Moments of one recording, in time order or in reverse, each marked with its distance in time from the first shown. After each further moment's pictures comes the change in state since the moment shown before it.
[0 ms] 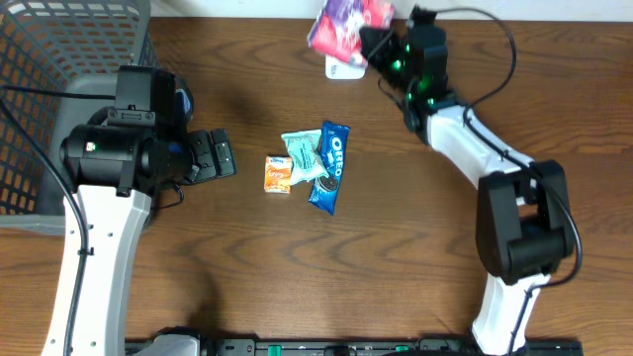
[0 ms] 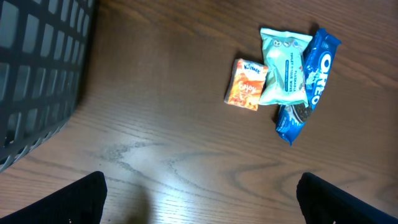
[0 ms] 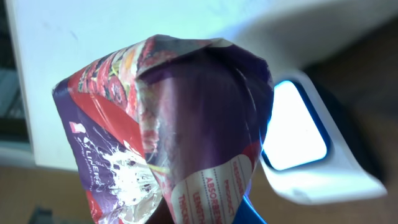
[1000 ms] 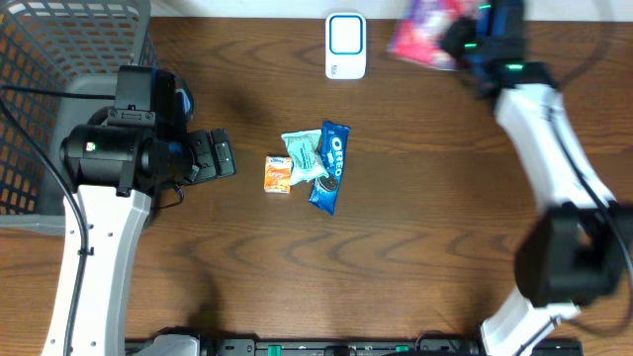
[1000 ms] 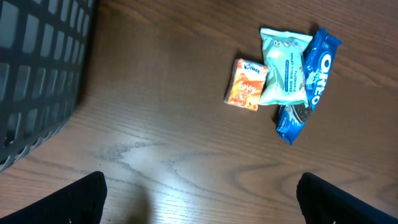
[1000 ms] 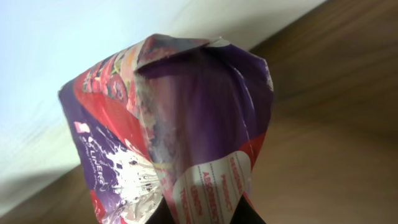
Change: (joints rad) left arm 0.000 0.000 0.000 0.000 0.000 0.000; right arm -0.241 -0.225 0.135 -0.729 0.195 -0.360
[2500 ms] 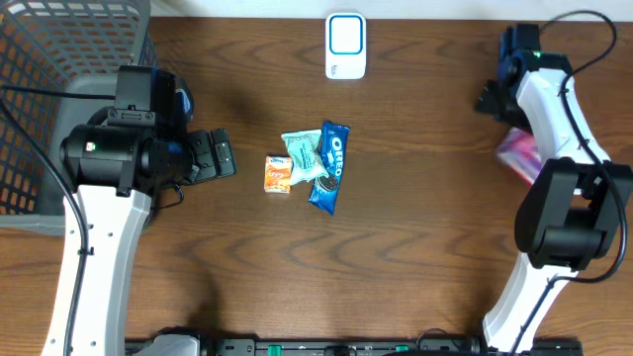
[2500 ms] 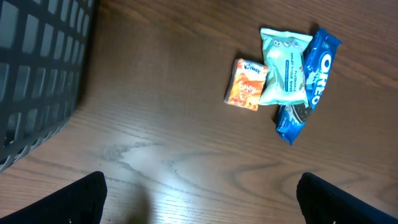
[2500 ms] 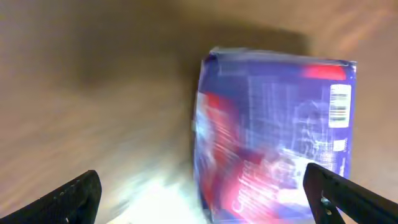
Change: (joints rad) left arm 0.000 0.000 0.000 0.000 0.000 0.000; right arm -0.103 0.239 0.151 -0.596 0.345 -0.180
